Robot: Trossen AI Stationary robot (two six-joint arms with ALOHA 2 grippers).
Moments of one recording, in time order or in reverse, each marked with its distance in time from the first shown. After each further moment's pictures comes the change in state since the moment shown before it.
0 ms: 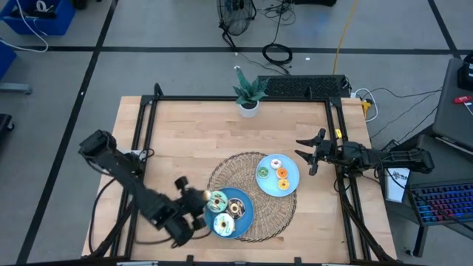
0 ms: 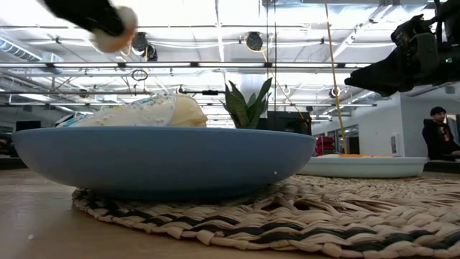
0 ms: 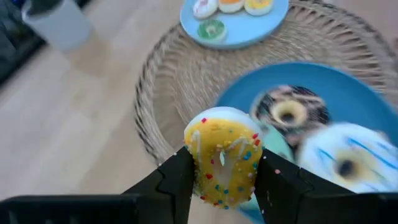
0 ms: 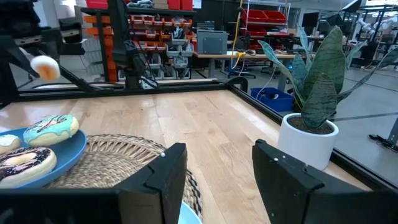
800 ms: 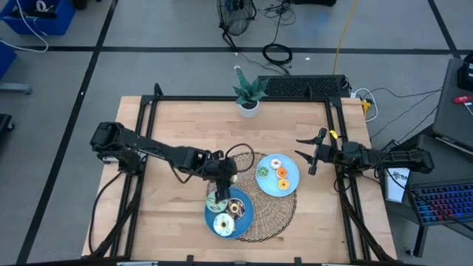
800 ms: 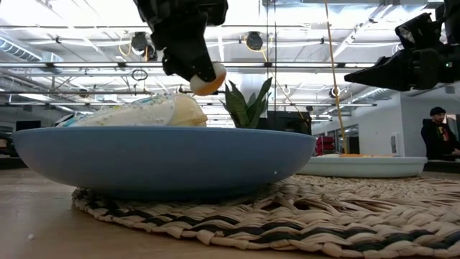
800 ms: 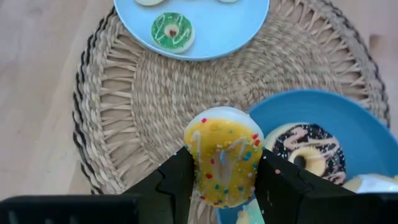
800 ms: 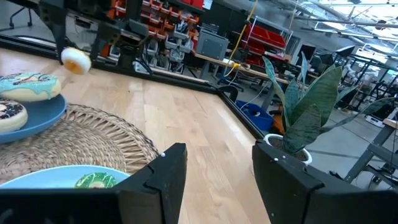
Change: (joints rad) left arm 0.544 0.019 0.001 0.347 0.695 0.664; right arm 0.000 0.000 0.000 0.005 0.000 -0.282
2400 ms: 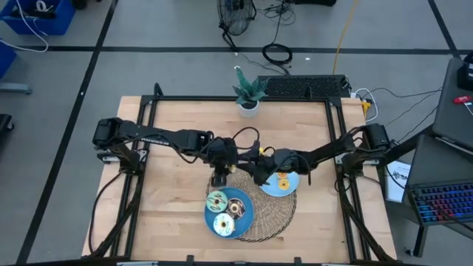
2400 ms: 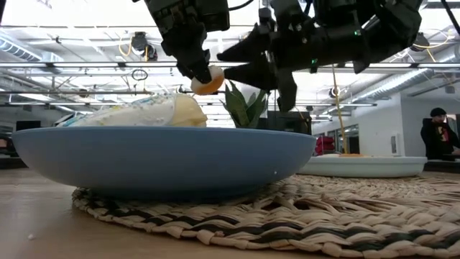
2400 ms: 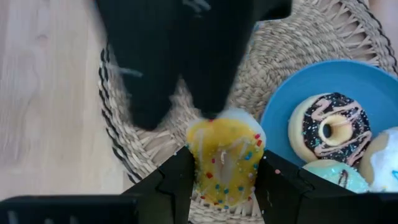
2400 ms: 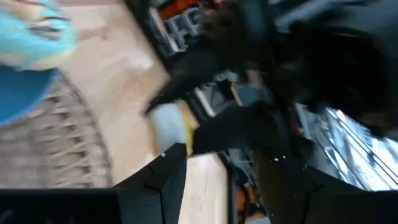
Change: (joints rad) left arm 0.170 0.000 0.077 -0.136 0.188 0.330; right arm 0.097 1.577 0.685 0.822 -0.110 -0.756
